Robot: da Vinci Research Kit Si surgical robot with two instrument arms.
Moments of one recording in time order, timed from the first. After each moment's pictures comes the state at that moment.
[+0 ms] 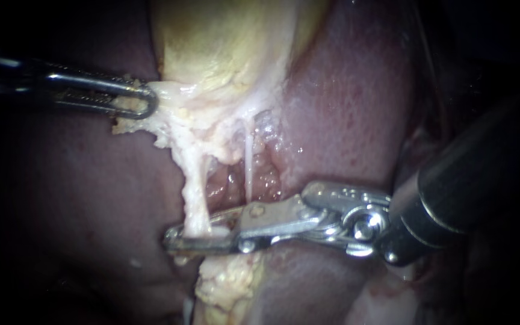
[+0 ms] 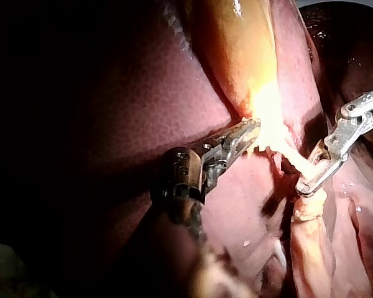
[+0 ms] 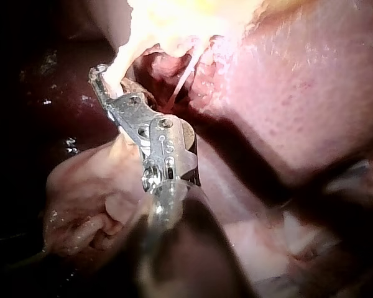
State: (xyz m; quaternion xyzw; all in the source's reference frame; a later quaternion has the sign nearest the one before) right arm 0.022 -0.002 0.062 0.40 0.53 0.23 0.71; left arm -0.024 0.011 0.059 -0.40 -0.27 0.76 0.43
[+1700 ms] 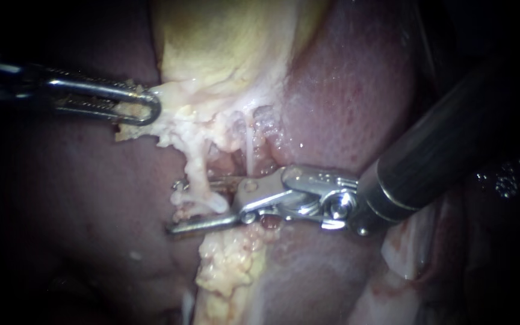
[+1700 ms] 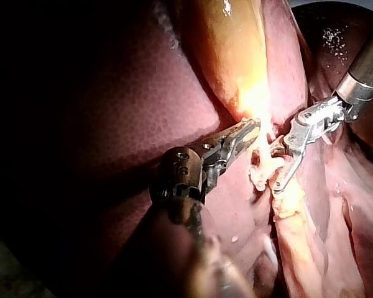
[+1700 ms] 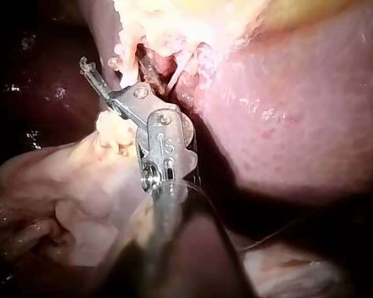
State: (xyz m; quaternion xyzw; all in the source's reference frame) right arm 0.024 0.000 0.072 0.30 0.59 0.22 0.72; left arm -0.024 0.011 0.058 -0.40 -0.27 0.76 0.43
